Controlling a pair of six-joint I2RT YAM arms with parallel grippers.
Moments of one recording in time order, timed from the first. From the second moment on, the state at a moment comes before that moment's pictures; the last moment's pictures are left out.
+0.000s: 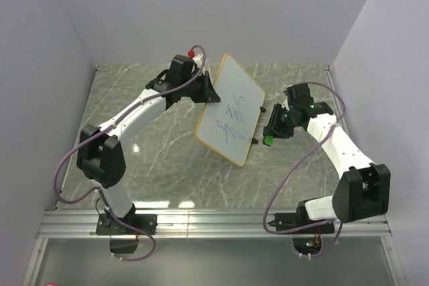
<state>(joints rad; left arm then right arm) -0.52 1.74 1.52 -0.39 0.35 -0.53 0.19 1.36 1.09 -0.81 -0.22 0.48</state>
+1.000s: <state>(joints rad) -0.48 2.02 1.90 -0.68 0.39 -0.51 0.27 2.04 1.81 -0.56 -0.49 0.68</state>
